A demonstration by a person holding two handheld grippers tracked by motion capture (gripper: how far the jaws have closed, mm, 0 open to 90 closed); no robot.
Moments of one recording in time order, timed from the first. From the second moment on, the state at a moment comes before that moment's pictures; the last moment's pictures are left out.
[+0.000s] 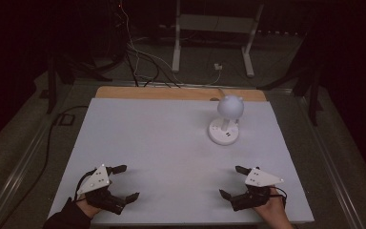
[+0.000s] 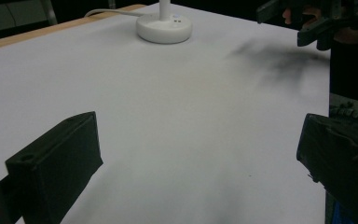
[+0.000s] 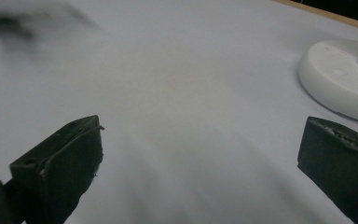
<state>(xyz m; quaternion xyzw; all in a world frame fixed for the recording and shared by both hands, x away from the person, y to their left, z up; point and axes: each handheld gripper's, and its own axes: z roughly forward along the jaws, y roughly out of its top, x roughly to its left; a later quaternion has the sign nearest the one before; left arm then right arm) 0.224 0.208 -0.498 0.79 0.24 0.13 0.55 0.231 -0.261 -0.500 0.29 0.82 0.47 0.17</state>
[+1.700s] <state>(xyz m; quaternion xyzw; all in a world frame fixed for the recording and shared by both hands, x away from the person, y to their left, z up) 0.223 0.209 -0.494 0.78 0.25 0.14 0.55 0.244 -0.239 -0.446 0.27 0.79 0.53 0.16</state>
